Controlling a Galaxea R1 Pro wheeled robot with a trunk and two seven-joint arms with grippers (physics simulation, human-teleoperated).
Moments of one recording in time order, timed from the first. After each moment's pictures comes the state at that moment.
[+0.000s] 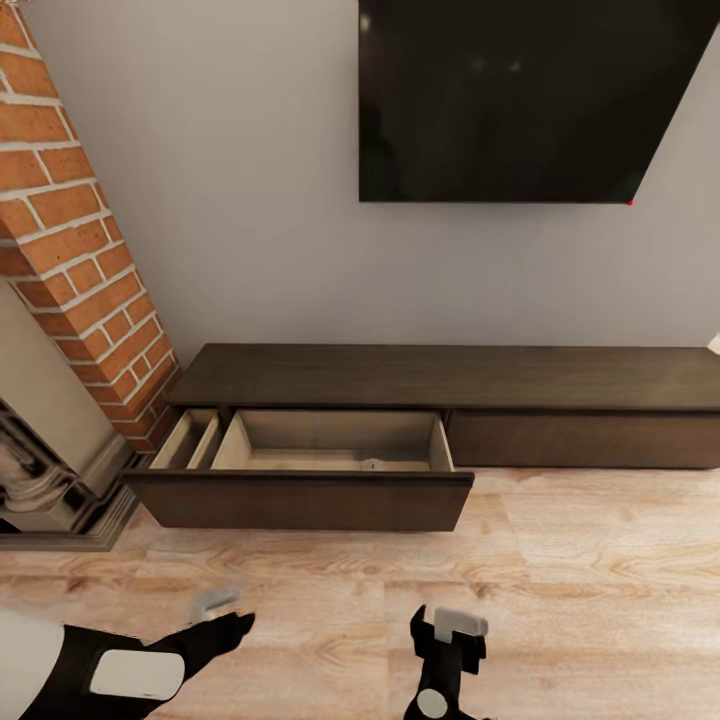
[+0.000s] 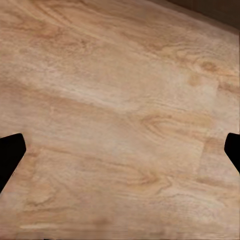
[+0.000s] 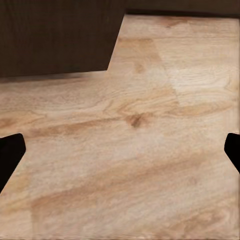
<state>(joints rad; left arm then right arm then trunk) -0.98 0.49 -2.16 -1.14 2.28 -0.45 0.34 -0.46 0.07 1.09 -0.55 -0.79 -0.32 -0.96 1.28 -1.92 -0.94</state>
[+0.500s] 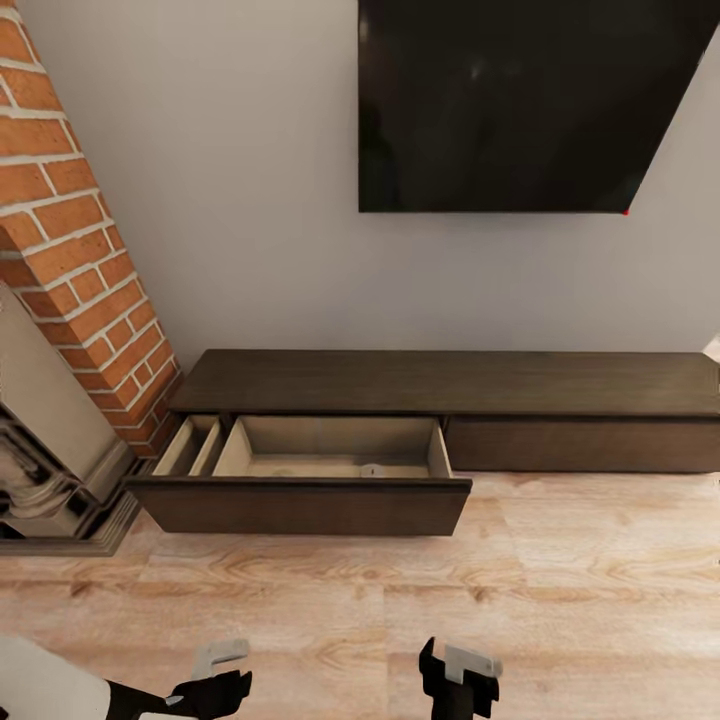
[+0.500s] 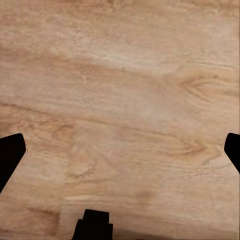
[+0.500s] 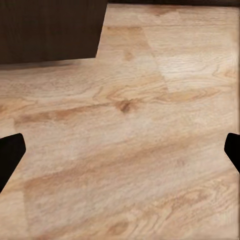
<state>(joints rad) -0.81 0.29 -2.31 -0.82 2.35 -0.43 0.34 -0.38 0.07 1.09 -0.50 -0.79 -0.42 -0.94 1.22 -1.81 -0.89</state>
